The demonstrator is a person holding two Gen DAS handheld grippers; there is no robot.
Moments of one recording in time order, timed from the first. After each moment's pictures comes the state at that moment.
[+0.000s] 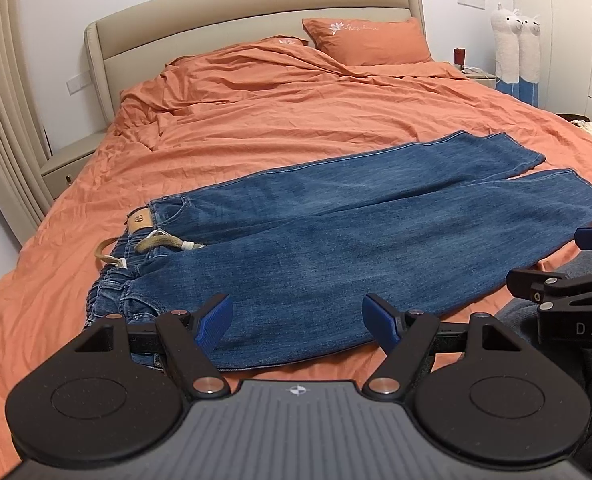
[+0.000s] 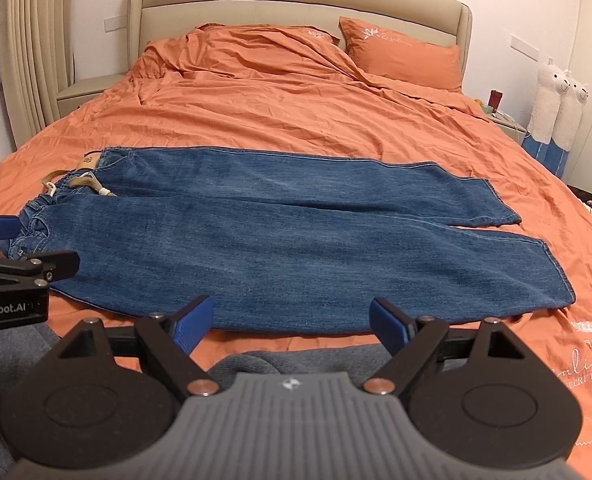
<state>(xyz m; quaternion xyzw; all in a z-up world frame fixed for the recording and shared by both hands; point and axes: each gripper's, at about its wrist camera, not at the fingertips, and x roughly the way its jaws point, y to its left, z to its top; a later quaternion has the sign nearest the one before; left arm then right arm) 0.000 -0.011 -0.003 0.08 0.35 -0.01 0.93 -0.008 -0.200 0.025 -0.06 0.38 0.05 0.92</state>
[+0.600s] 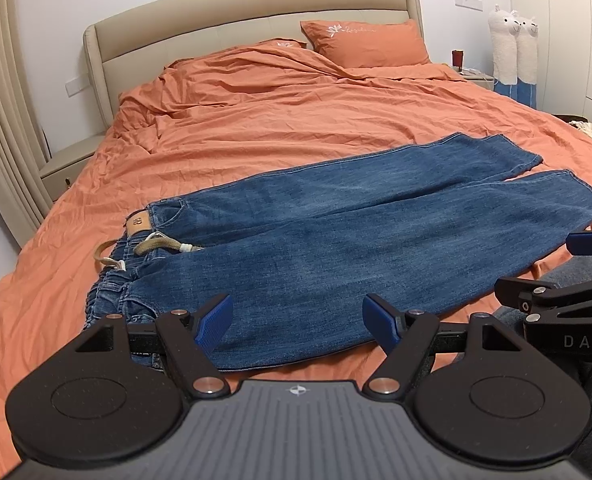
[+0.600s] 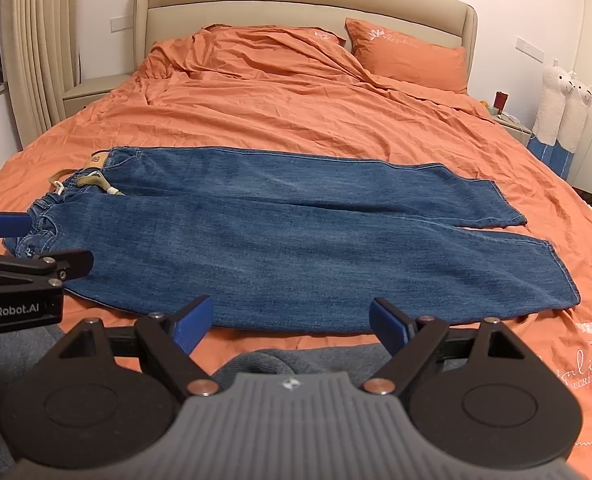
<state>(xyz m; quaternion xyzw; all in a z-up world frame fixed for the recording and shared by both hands) -0.002 -0.017 -0.001 0.08 0.35 -0.02 0.93 -0.013 -0.196 0.025 -0.06 0.38 0.06 0.92</state>
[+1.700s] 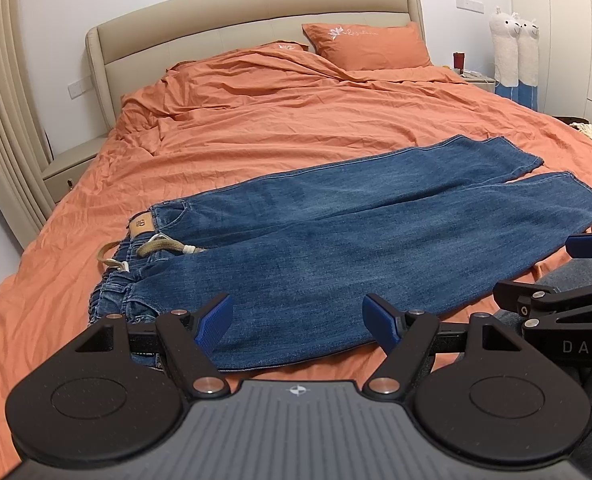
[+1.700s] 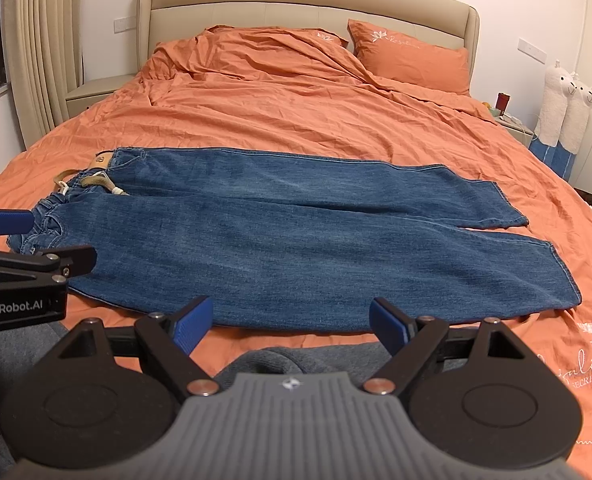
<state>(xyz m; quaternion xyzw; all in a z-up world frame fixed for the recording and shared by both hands) -0.004 -0.012 0.003 0.07 0.34 -0.02 0.94 -0.015 -0.194 0.026 -0.06 0.37 0.06 0.92</state>
